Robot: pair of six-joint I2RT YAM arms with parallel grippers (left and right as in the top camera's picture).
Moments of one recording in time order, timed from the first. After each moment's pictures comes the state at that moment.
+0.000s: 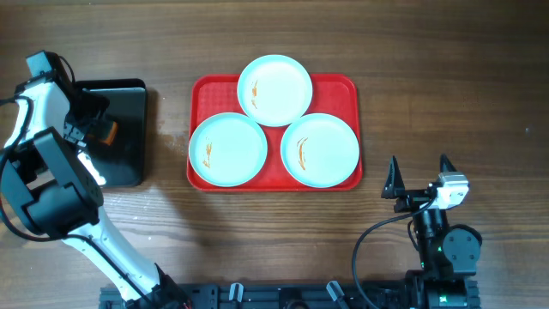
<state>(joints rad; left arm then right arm) 0.44 2.13 1.57 -0.78 -0.04 -0.70 -0.01 0.01 0.01 0.00 -0.06 0.07</state>
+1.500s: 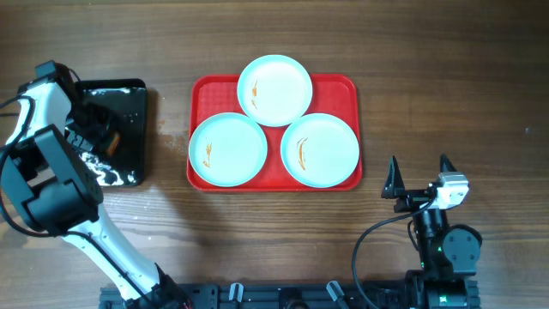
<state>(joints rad) 0.44 2.16 1.57 -0.98 0.07 -0.70 -0.01 0.01 0.01 0.00 -0.06 0.07</state>
